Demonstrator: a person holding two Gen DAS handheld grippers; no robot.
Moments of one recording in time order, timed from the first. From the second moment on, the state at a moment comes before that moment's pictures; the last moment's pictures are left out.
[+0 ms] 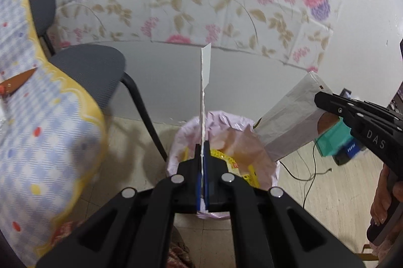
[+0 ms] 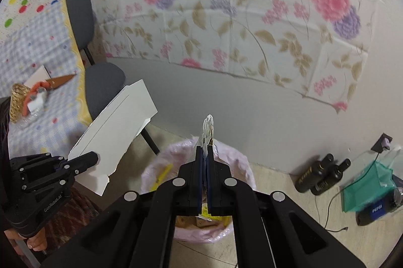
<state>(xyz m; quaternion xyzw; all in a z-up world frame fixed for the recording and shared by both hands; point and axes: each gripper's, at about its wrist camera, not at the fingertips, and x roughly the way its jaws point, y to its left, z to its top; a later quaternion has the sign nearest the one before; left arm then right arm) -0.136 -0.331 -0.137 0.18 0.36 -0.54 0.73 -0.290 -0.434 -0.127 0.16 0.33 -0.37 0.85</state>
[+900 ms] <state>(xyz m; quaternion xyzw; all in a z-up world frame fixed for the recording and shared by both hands) -0.063 -0.260 -0.113 0.13 0.40 -0.40 0.82 -0.259 -0.429 -0.083 0.16 0.27 -0.31 0.90</state>
